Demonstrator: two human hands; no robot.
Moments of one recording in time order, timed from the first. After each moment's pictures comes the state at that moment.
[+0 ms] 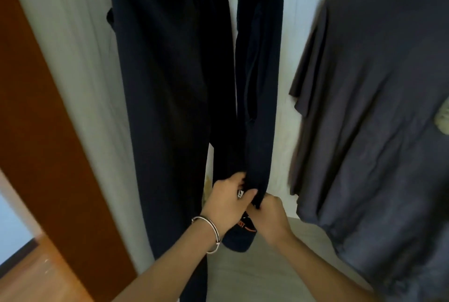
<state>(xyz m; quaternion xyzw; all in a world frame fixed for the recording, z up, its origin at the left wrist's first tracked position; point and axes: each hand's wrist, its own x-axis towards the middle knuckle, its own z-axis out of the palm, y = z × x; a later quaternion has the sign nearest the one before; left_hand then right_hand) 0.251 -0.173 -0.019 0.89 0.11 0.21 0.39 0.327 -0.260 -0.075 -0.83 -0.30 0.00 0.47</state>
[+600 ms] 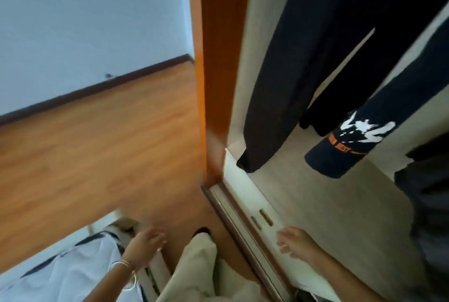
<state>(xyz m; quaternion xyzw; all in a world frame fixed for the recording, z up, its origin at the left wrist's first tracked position) -0.103 -0.288 -0.299 0.52 0.68 0.03 0.51 0.247 -0.367 -0.294 -0.79 -0.26 0.55 0.12</state>
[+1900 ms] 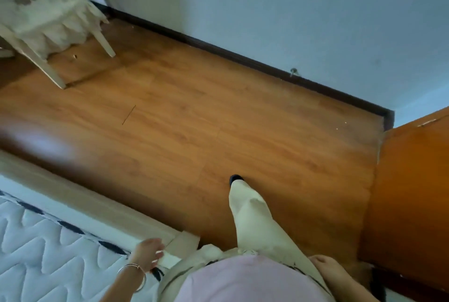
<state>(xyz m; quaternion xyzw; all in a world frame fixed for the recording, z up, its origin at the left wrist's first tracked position) -0.345 -0.105 -0.369 -0.23 0.75 0.34 0.52 -0.038 0.150 -0.349 -0.66 -0.52 0.47 -0.26</state>
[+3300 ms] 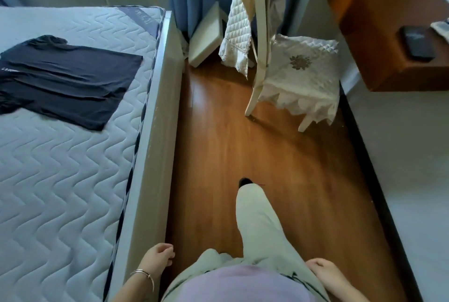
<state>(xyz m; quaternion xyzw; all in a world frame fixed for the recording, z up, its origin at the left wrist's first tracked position) -0.717 -0.103 -0.366 -0.55 0.62 0.51 0.24 -0.839 0.265 -0.345 -0.27 -0.80 0.29 -0.45</state>
